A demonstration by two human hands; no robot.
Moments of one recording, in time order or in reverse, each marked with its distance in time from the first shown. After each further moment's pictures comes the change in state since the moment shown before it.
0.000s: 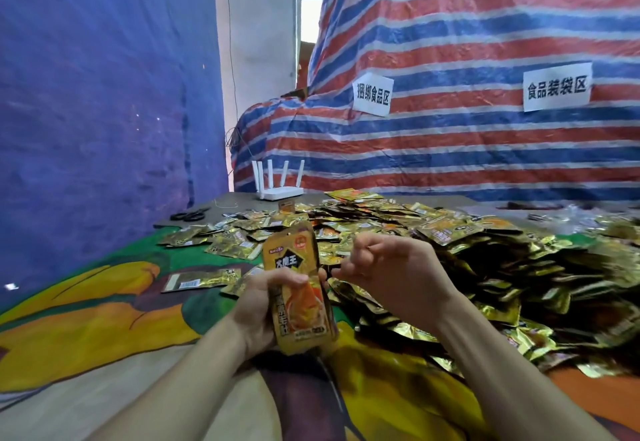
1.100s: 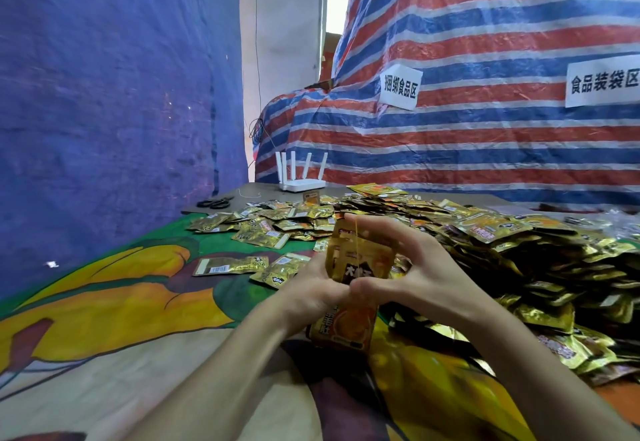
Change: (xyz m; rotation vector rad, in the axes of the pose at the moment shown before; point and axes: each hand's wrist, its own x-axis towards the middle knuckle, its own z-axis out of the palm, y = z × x) left_hand 0.001 0.003 0.006 0.642 0.003 0.275; right_hand -0.002 0.005 0.018 -1.166 0.037 -0.318
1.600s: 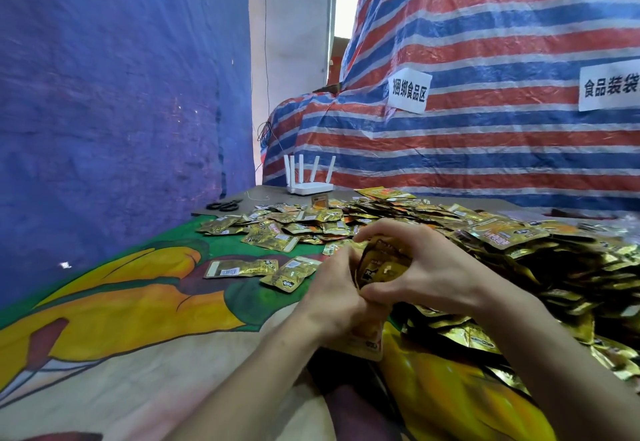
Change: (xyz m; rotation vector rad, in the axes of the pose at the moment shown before) left_hand 0.001 0.000 0.013 0.285 0.182 0.106; right_hand 0.022 -0.007 -0.008 -0.208 -0.129 0.095
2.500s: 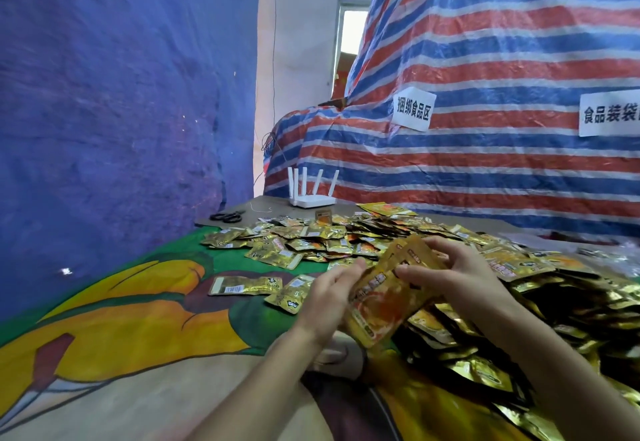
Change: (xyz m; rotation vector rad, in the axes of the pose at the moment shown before) left_hand 0.007 0.003 -0.011 -0.285 0.077 -0.204; right_hand 0.000 0.007 -0.011 0.465 0.268 0.314
